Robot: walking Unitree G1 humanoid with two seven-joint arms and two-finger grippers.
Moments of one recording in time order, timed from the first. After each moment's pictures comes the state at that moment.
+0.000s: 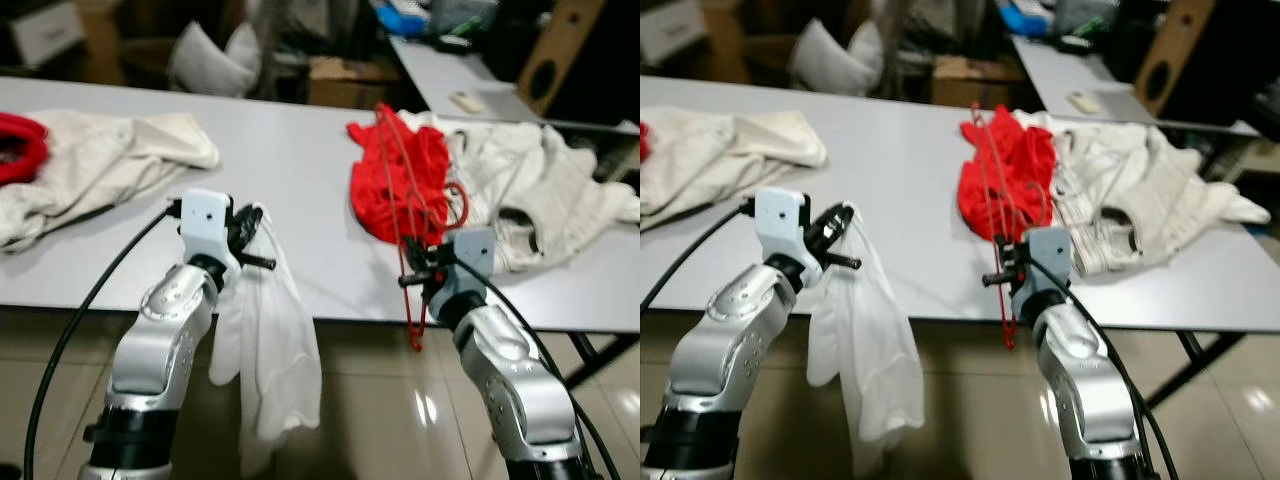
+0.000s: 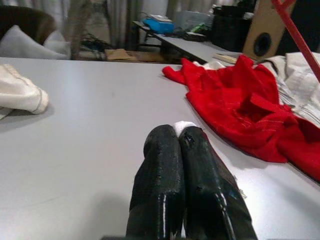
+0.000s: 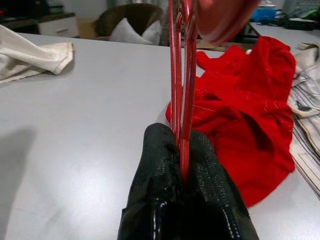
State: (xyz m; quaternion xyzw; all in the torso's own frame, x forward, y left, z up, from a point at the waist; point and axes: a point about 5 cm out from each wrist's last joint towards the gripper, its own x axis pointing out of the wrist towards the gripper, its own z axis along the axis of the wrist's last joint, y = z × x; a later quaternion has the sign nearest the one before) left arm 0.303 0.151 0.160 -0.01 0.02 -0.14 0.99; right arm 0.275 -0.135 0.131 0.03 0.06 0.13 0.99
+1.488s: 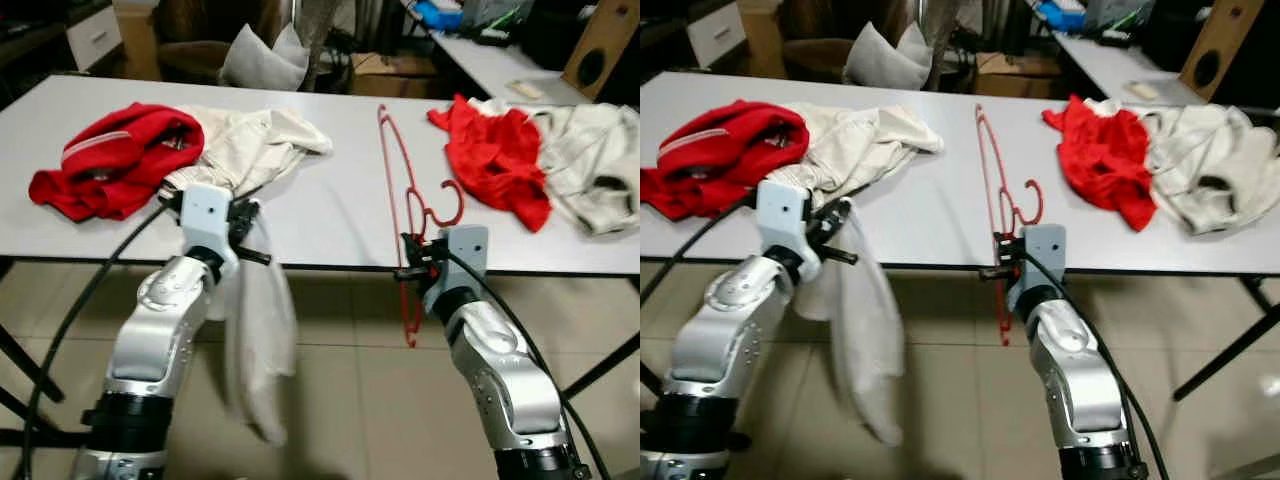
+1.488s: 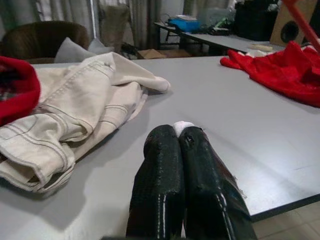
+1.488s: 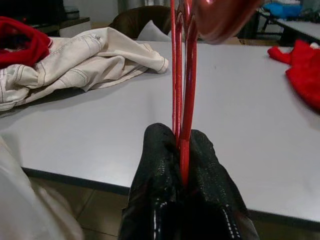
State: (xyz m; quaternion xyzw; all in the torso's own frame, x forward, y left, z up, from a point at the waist) left arm 0.313 0.157 0.162 0.03 0.02 -0.14 0.99; right arm 0.283 -0.130 0.127 0.04 0.06 0.11 0.99
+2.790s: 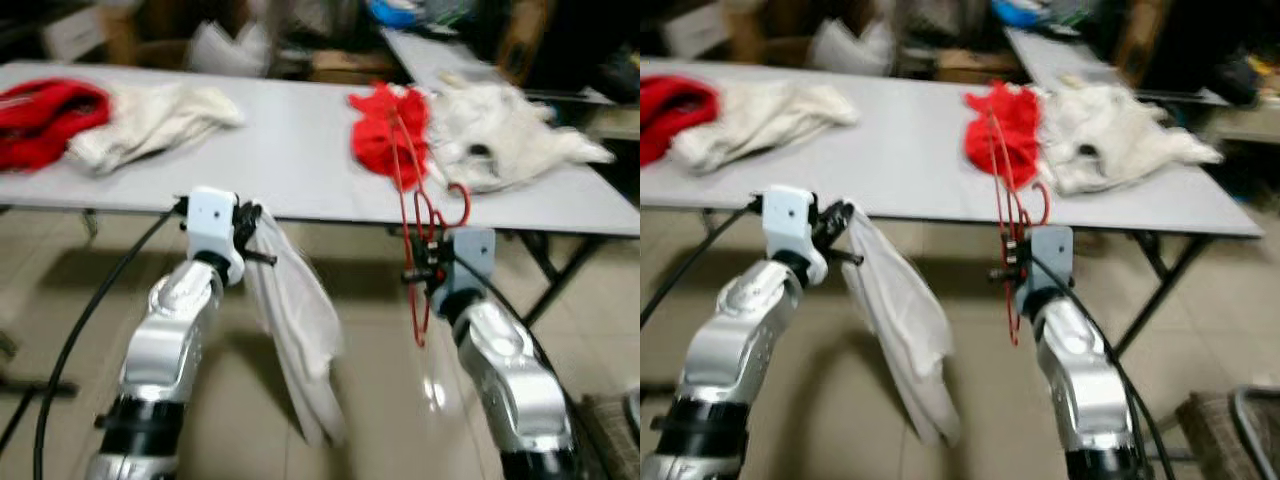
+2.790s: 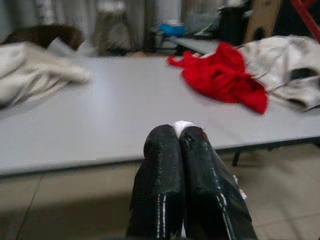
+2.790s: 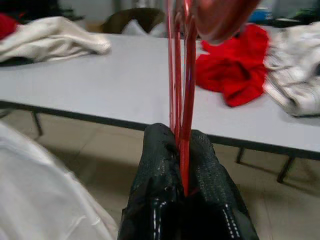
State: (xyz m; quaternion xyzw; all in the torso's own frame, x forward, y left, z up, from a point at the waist) left arm 0.309 0.150 0.153 0.01 0.02 -0.12 0.99; right arm 0.284 -0.138 0.126 0.02 0.06 0.10 0.99
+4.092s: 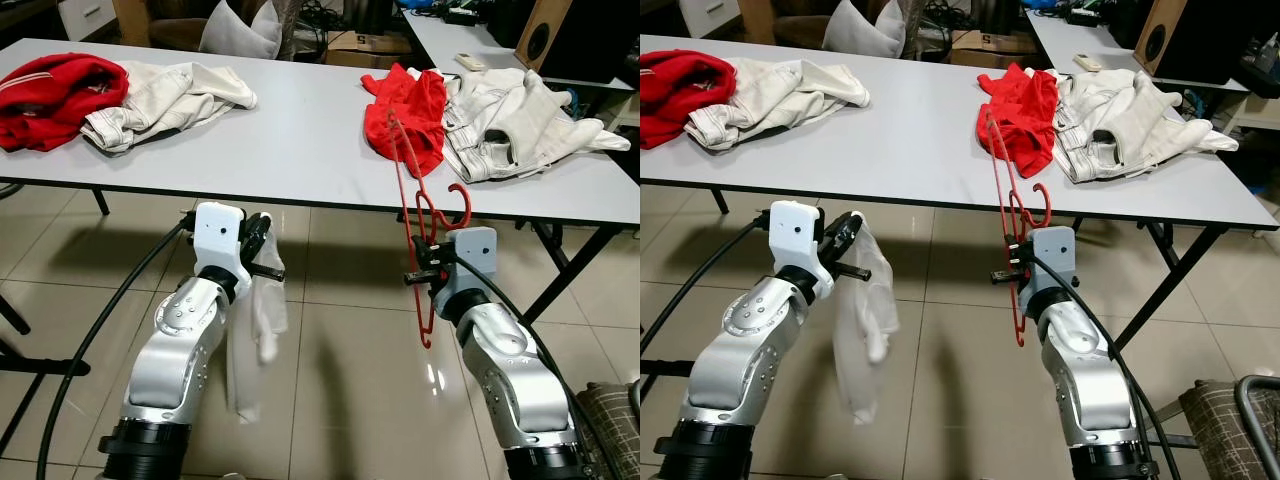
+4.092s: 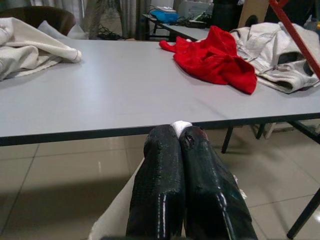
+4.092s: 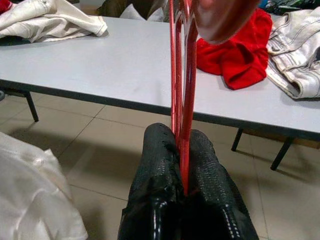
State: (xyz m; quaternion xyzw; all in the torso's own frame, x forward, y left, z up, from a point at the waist) left arm 0.297 0.138 0.147 0.00 0.02 -0.14 0.99; right arm 0.285 -0.146 0.122 0.01 0.06 0.10 0.99
